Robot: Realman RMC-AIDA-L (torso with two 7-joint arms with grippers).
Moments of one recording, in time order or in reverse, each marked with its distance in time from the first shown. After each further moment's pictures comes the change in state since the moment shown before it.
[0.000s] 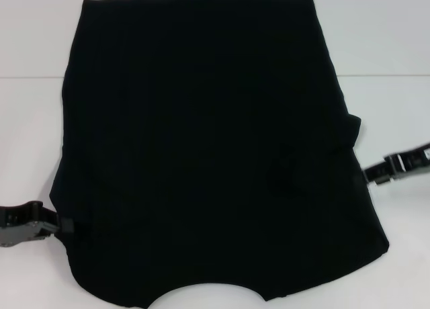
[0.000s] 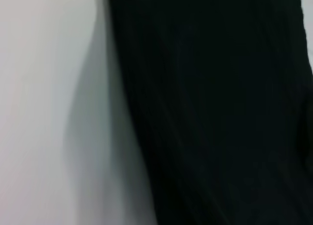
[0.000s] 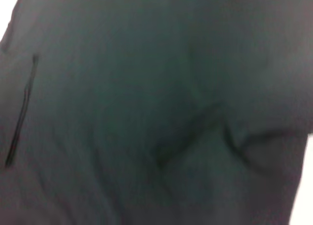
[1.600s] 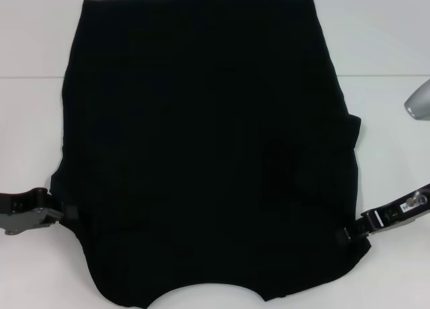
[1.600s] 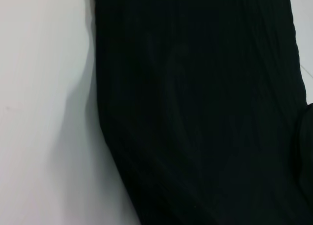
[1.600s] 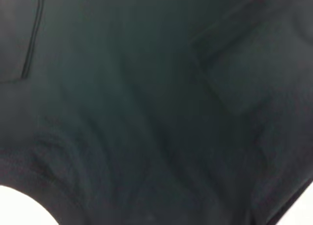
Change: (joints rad) left arm -0.024 0.006 -0.008 -0.025 -0.013 -0.031 -0.015; right arm -0.024 0.085 -0.040 0.036 -0.058 -0.023 -0.035
